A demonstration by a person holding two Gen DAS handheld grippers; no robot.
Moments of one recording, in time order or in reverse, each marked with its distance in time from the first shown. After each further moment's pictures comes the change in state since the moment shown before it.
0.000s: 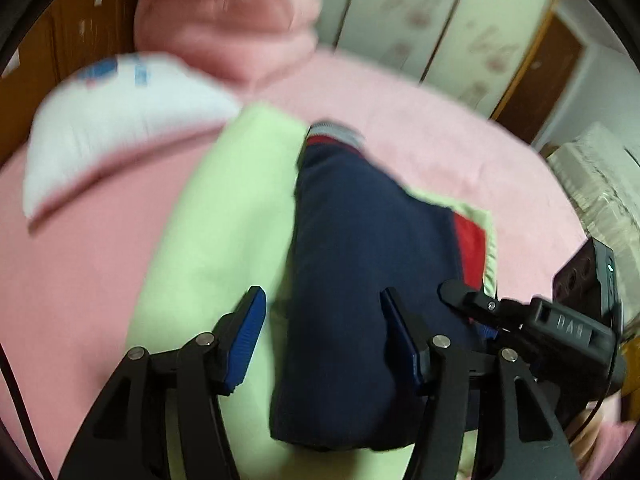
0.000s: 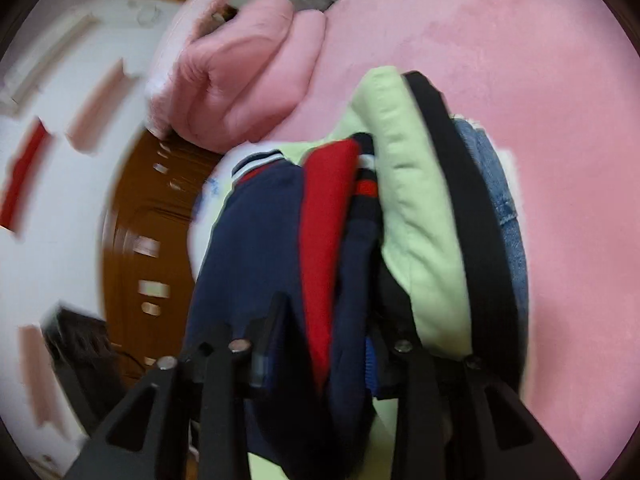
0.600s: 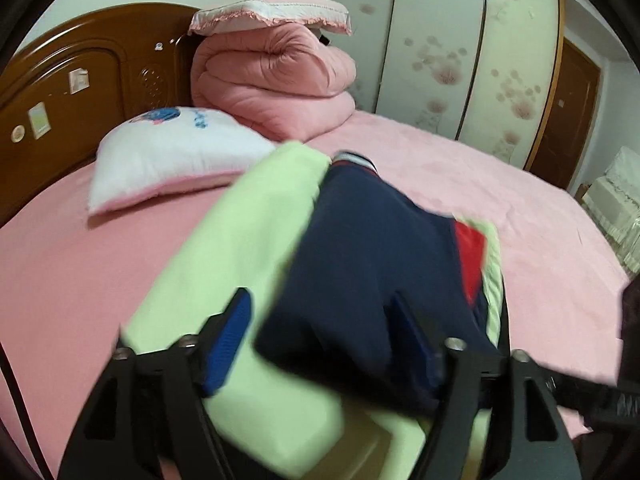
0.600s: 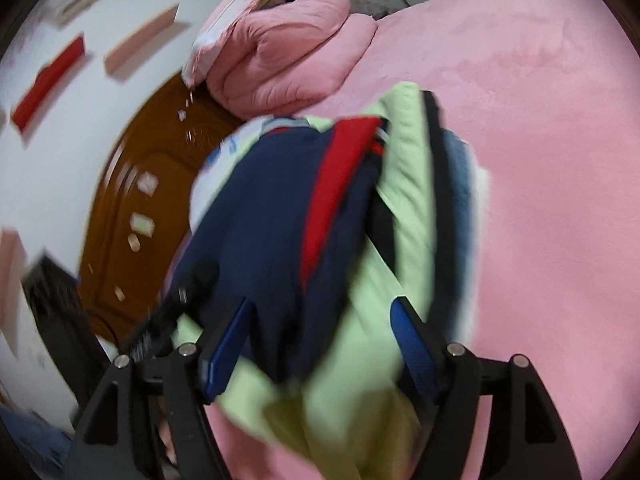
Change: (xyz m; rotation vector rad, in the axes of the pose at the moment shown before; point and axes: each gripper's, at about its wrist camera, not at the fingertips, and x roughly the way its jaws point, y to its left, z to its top) left arm -0.031 -0.063 -0.073 -0.059 -0.191 0.215; right arm -0.069 0.027 -0.058 -0.311 0.088 -0.242
